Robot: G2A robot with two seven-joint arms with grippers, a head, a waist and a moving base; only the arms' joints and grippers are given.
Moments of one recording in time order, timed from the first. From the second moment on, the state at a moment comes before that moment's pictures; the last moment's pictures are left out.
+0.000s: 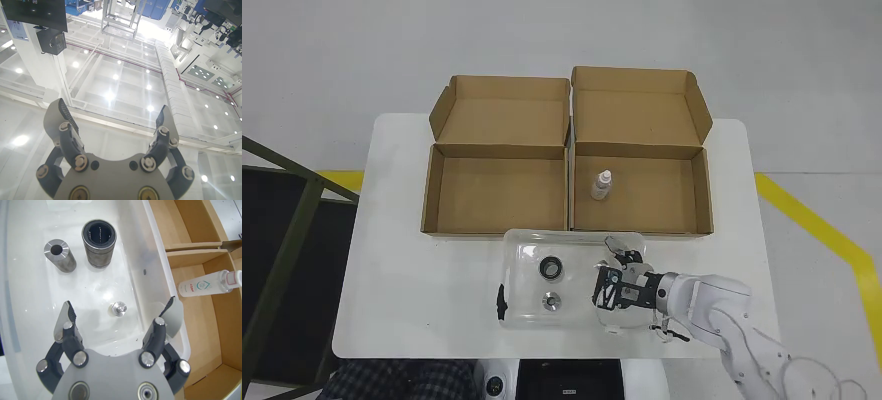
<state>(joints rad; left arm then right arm) -0.03 -0.30 -0.61 -1.22 3.05 0.21 0.06 -1.46 -1.07 1.17 -2.01 -1.58 -0.76 0.46</state>
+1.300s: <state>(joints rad) -0.03 -0.30 -0.61 -1.22 3.05 0.21 0.06 -1.47 -1.06 1.15 -2.13 -1.55 -0.79 0.49</state>
